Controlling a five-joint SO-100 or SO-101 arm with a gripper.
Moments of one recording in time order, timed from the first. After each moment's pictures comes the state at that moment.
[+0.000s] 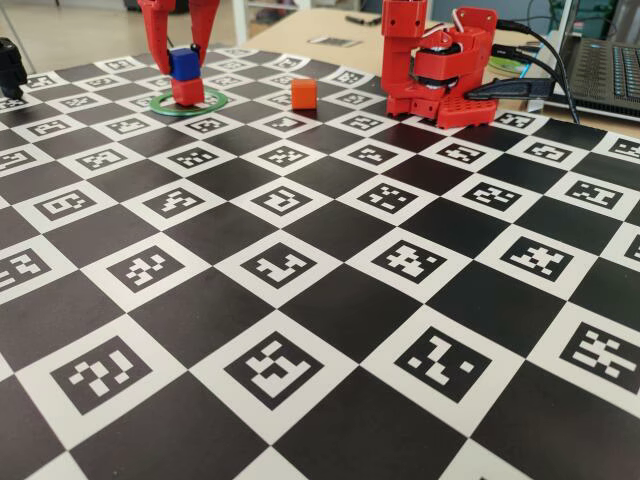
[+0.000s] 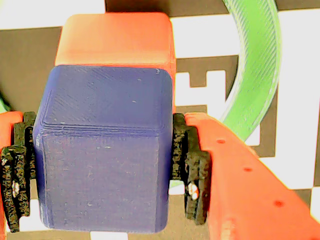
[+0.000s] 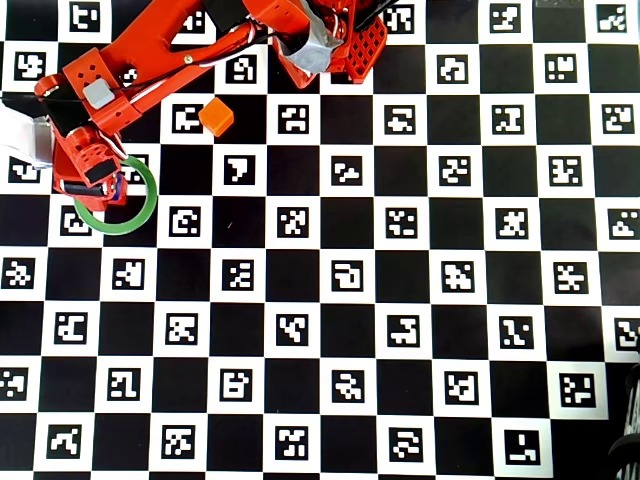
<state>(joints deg) 59.3 65.7 73.9 76.1 -55.5</state>
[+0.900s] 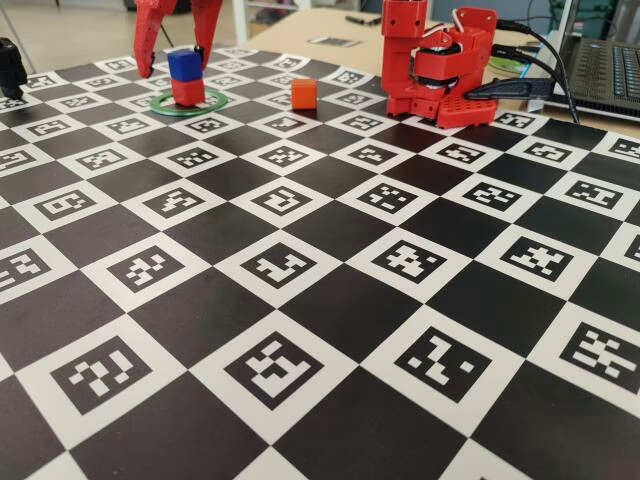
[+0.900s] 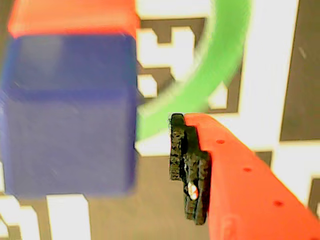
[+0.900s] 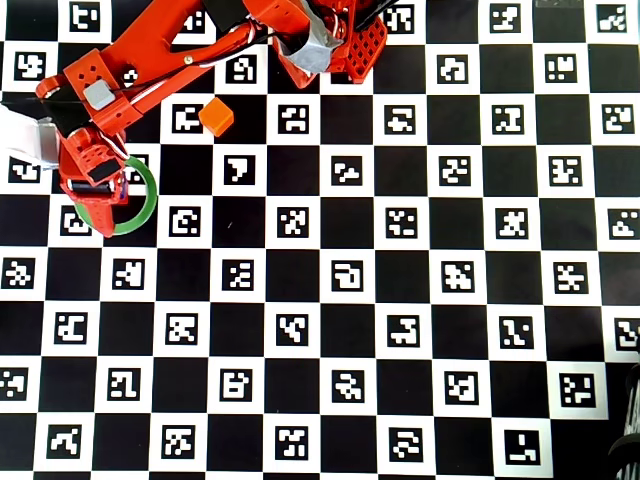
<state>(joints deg) 59.3 66.2 74.4 81.4 -57.2</state>
